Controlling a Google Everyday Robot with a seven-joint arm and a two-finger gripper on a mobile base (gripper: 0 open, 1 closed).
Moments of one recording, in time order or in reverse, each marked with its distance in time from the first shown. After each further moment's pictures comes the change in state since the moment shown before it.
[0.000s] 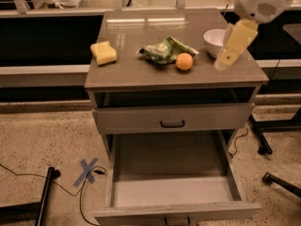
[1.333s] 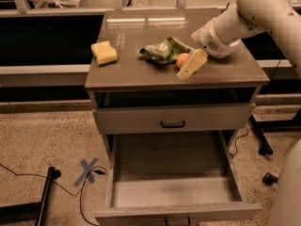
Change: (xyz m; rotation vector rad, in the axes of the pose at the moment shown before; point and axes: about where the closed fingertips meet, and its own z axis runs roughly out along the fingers) arm 0.013 -0.057 0.188 -0.091 -0.220 0.225
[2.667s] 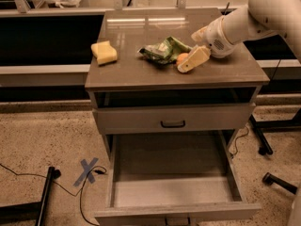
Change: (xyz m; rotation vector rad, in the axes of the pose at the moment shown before) arm -0.006 -0.005 -0.015 0.049 -0.100 0.031
